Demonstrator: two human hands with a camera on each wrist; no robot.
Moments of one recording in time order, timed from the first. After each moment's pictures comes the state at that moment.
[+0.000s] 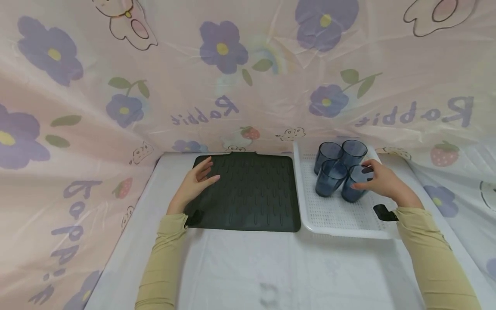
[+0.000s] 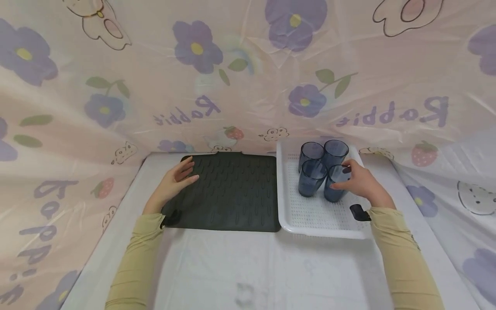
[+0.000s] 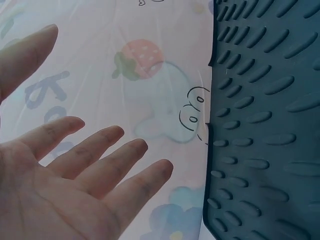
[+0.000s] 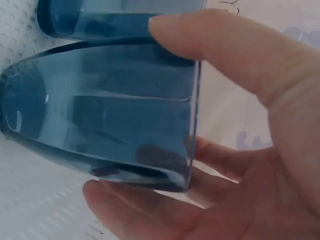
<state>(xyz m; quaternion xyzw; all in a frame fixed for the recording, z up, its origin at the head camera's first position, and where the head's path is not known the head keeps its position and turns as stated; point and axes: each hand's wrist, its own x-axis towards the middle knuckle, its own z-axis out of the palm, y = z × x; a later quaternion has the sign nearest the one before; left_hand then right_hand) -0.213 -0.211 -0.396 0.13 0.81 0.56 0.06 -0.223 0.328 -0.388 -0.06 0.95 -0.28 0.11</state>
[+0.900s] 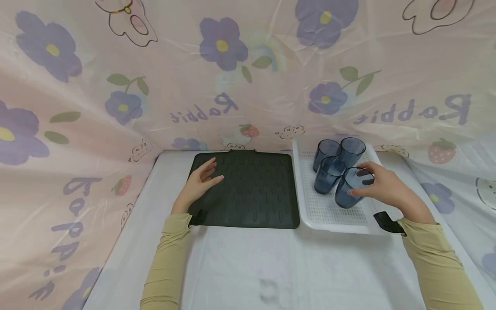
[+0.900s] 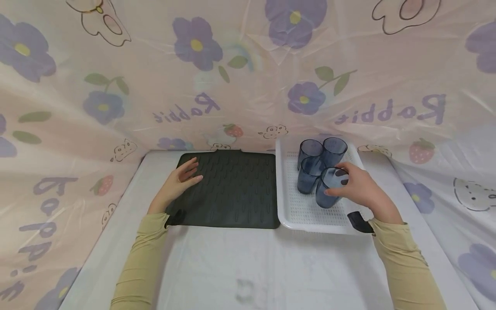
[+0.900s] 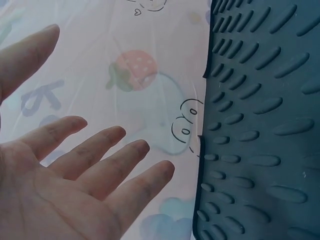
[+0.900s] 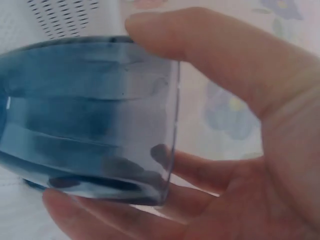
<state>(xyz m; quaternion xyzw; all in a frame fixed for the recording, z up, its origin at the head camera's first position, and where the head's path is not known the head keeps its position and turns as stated) -0.209 -0.202 -0.406 0.14 0.80 0.58 0.06 -0.177 0.299 -0.354 -0.09 0.95 -0.27 0.09</state>
